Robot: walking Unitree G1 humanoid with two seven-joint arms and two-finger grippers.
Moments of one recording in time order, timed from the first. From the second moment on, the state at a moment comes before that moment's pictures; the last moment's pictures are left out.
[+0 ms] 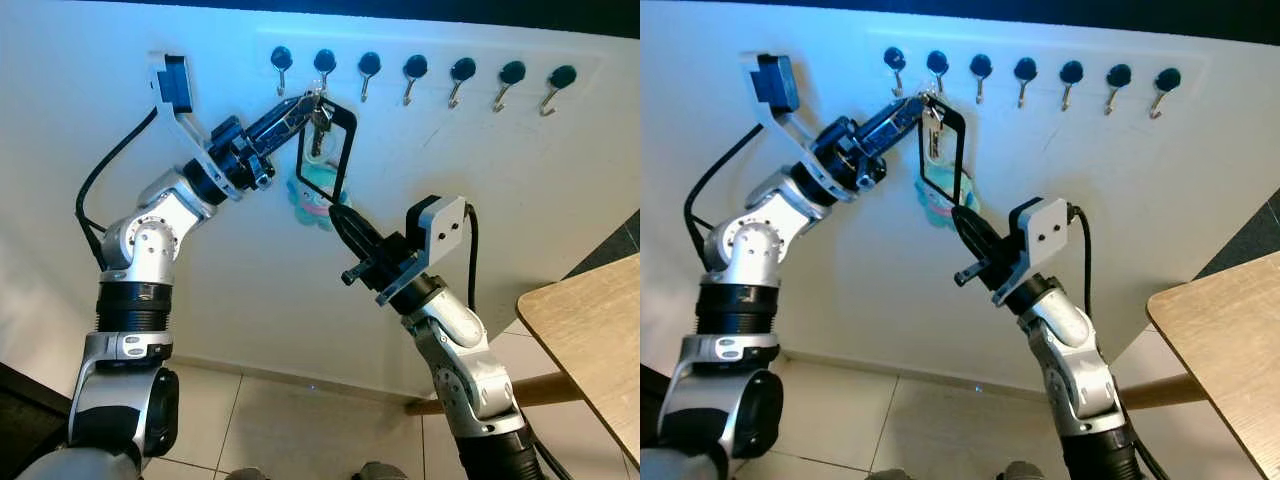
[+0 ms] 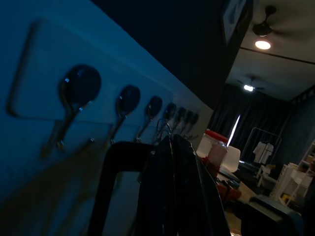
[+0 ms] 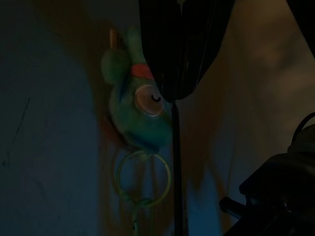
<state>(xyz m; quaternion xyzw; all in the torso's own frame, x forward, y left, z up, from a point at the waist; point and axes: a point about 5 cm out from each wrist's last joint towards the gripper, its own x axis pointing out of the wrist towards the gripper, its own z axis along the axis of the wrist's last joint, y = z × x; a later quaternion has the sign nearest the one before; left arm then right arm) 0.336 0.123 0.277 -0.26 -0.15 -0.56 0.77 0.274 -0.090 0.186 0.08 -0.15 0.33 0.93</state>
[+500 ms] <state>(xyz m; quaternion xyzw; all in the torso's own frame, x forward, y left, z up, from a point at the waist) 0.341 0.128 0.278 -0.26 -0.16 -0.55 0.78 0.274 -0.089 0.187 0.08 -0.15 0.33 0.93</state>
